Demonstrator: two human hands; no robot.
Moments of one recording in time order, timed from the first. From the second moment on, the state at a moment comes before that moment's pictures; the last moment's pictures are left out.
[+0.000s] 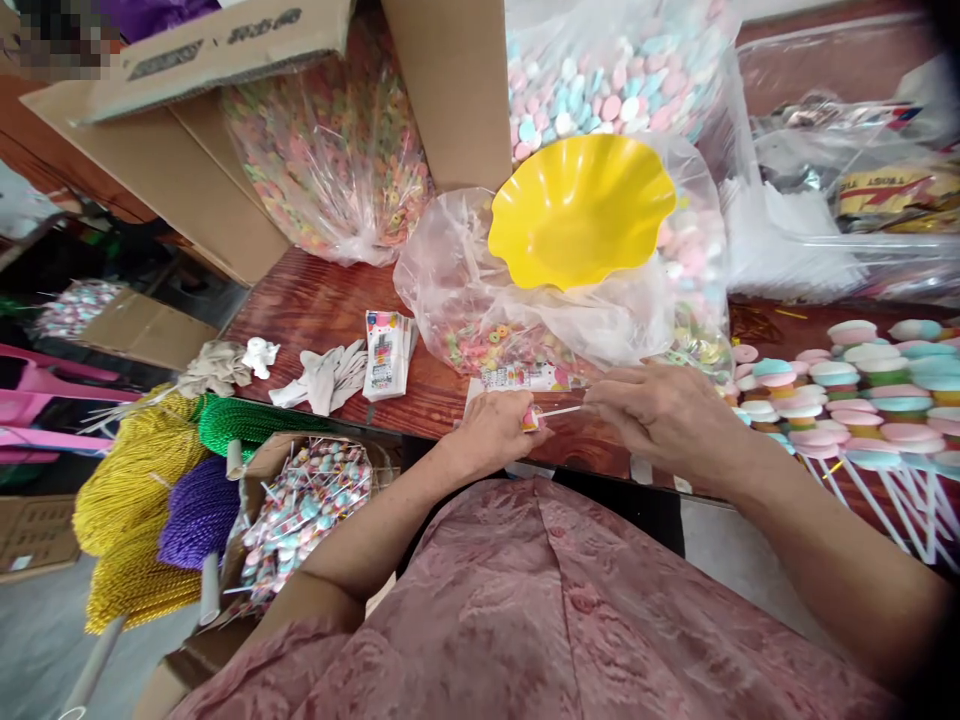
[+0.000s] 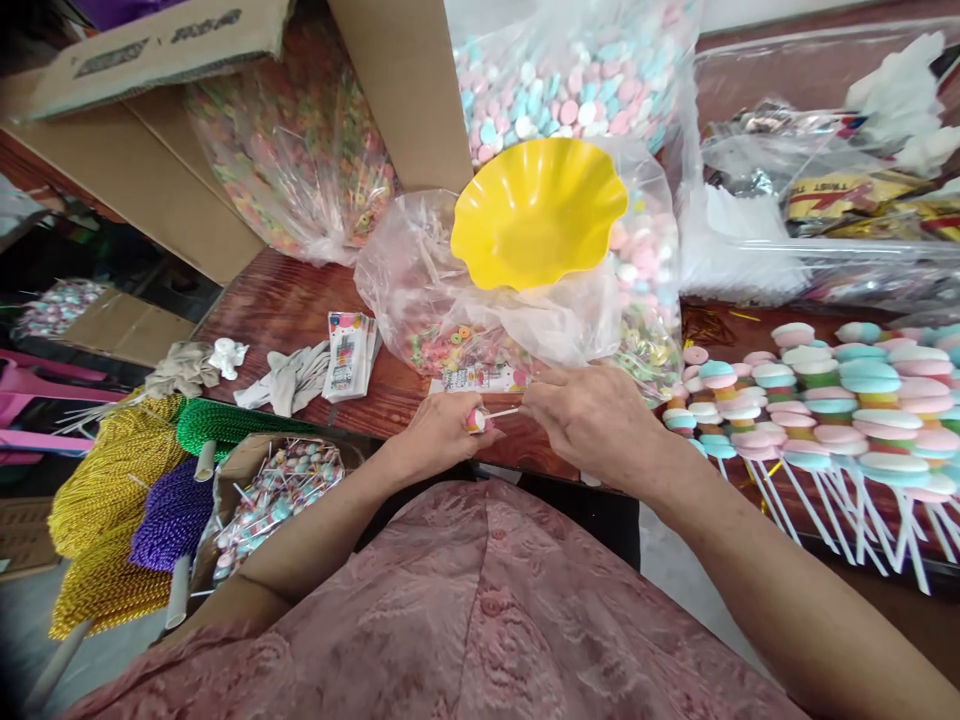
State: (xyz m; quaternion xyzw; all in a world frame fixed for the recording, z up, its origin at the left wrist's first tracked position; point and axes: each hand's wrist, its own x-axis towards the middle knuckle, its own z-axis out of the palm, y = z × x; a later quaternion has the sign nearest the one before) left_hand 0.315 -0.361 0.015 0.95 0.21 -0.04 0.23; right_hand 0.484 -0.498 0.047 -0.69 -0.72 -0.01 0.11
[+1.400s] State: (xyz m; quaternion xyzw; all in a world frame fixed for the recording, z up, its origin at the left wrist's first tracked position) left_hand 0.333 -0.393 -0.006 0.57 0.23 0.14 0.78; right_hand 0.438 -0.487 -0.006 -0.68 -0.47 0.00 0.57
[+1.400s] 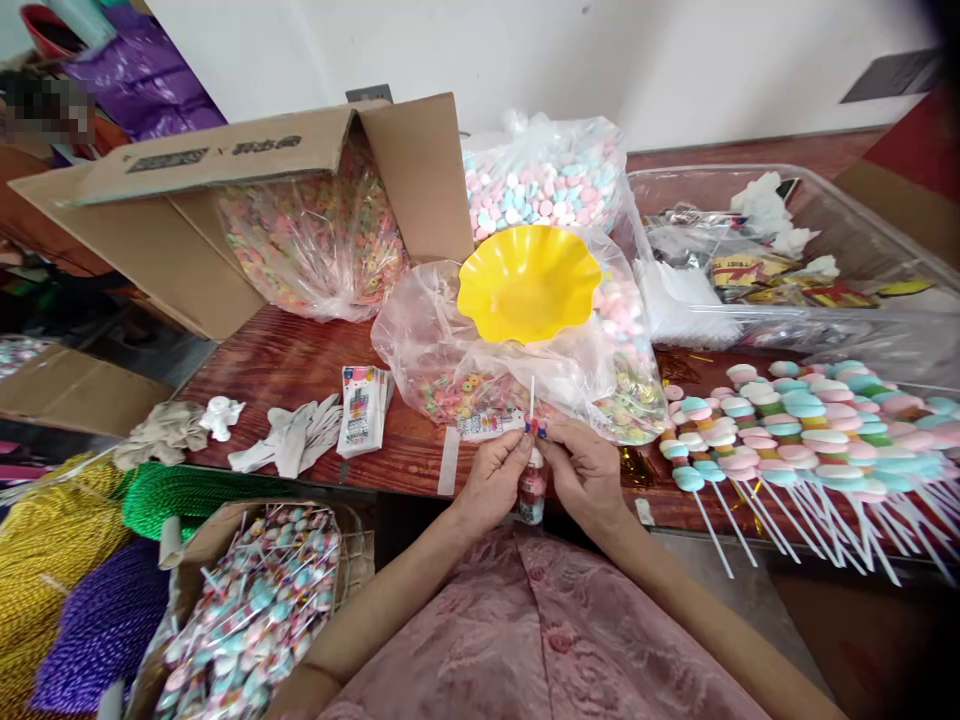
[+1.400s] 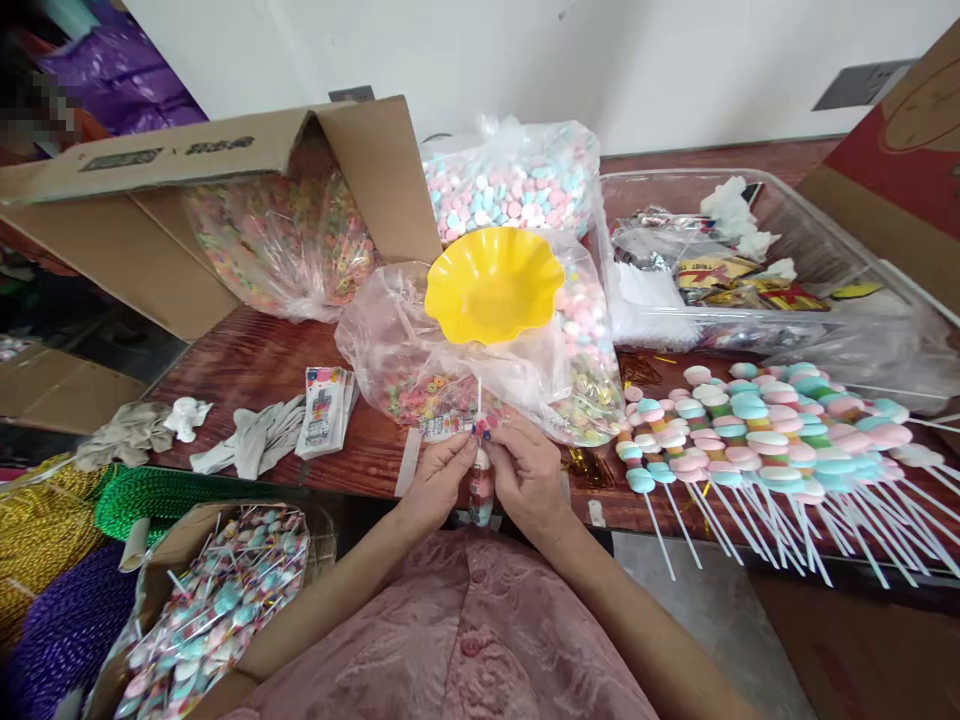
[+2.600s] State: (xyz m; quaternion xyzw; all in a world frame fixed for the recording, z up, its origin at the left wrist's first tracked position) left_hand 0.299 -0.356 0.014 0.87 0.10 -0.09 0.47; right_hand 0.413 -0.521 -0.004 -0.75 -0.59 -0.11 0.27
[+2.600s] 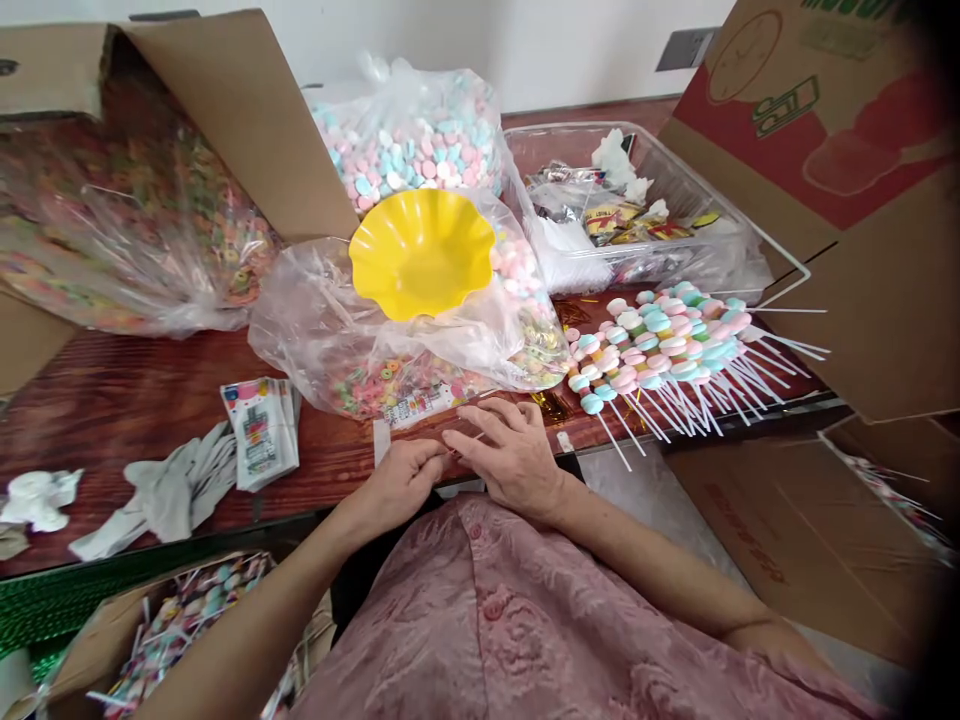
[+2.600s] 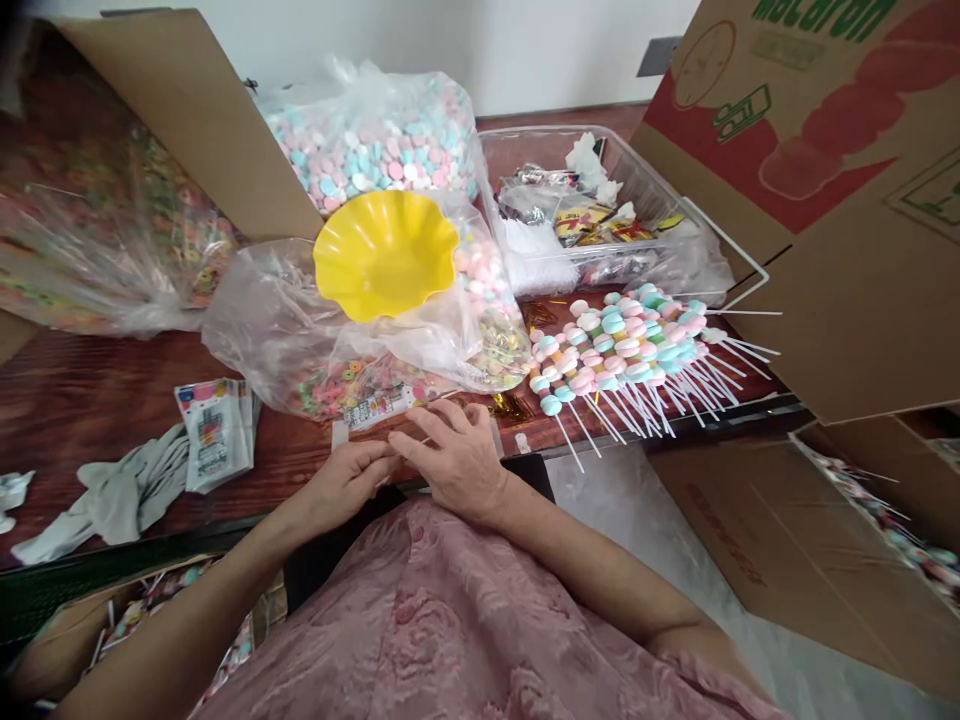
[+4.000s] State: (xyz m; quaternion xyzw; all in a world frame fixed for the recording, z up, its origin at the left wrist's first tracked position) left_hand 0.332 -0.394 -0.001 0.54 0.28 0.00 0.79; right_hand 0.509 -0.551 0.049 -0.71 -0.58 0.04 0.39
